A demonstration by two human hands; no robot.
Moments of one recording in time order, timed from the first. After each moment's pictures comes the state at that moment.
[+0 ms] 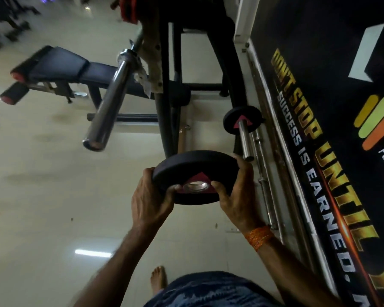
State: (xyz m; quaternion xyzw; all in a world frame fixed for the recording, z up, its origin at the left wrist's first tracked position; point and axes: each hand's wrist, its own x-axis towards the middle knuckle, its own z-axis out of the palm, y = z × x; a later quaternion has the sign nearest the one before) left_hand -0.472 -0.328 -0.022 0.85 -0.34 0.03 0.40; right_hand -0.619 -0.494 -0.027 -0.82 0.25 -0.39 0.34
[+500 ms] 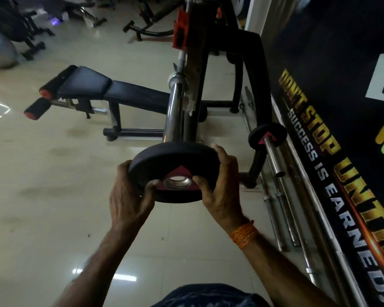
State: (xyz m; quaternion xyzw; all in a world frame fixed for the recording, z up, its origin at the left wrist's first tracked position) left_hand -0.321 -0.199 0.040 0.83 -0.32 0.10 0.45; right_hand -0.452 -0.366 0.026 -0.82 0.18 -0.44 0.32
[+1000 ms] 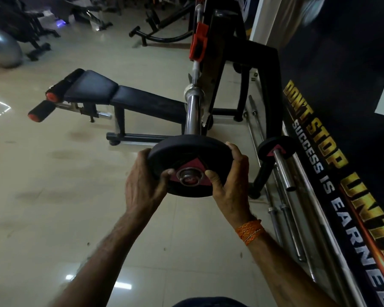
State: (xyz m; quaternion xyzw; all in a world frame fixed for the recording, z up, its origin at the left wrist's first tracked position) left_hand -0.249 -0.227 0.047 0.81 -0.35 0.06 0.46; right_hand -0.390 -0.380 0.031 -0.81 0.22 -0.45 0.30
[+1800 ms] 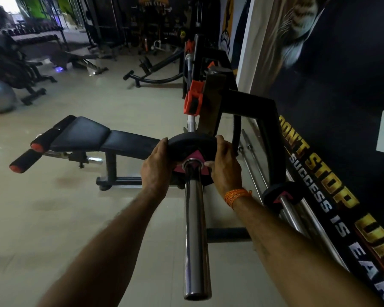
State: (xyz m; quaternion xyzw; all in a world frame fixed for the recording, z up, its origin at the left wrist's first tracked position) left_hand -0.064 -0.428 0.078 0.82 -0.40 0.13 0.39; right_hand -0.188 -0.577 0.052 -0.87 0.30 -0.36 0.14
